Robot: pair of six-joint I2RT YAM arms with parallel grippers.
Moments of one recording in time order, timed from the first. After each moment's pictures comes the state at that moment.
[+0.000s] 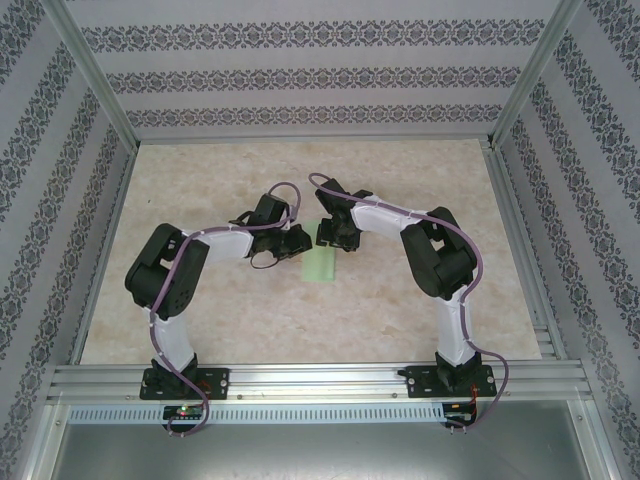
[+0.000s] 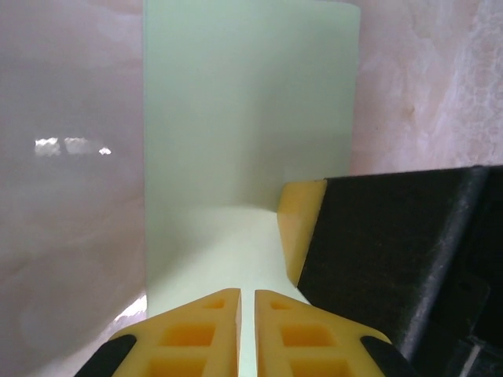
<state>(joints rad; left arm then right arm) -0.49 1.87 1.03 -0.06 0.48 -0.80 0.59 2.11 1.46 -0.68 -0.04 0.68</state>
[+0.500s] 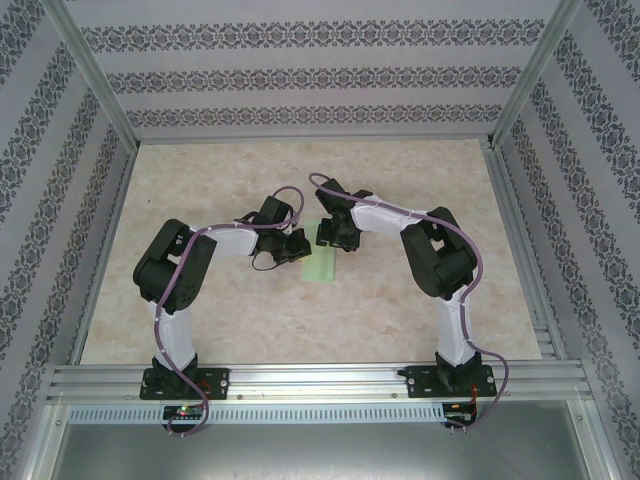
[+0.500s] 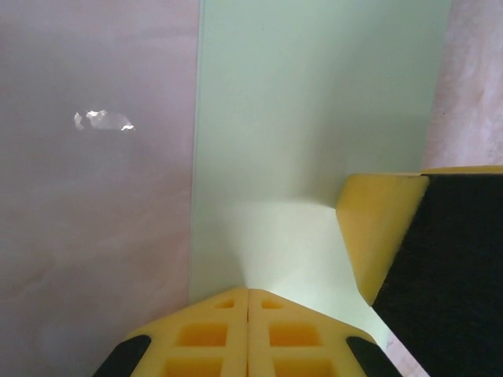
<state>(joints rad) -0.50 1.93 1.07 -0.15 0.47 -0.79 0.59 2.11 1.46 -0.68 -0.04 0.68</state>
